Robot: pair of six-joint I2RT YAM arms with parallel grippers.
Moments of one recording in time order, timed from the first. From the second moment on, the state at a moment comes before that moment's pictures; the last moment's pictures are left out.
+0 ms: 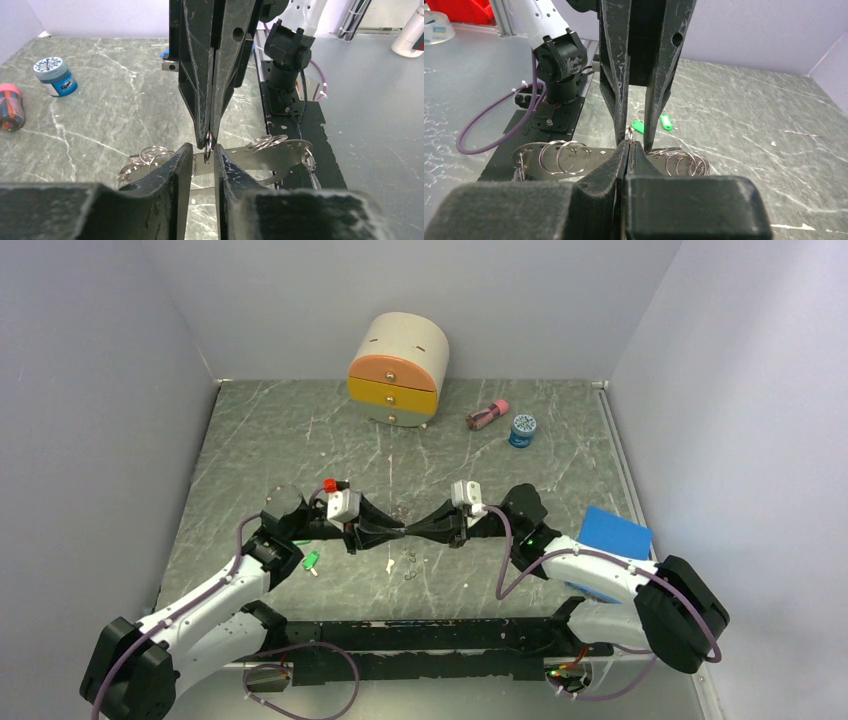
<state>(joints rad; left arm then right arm) -0.56 0.91 0.44 0.54 0.97 -0.04 0.75 1.17 0.47 0.86 -0.89 -0.01</state>
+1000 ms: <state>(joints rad) -0.56 0.94 0.45 0.48 0.96 0.03 0.74 1.20 0.47 0.90 -0.89 0.02</state>
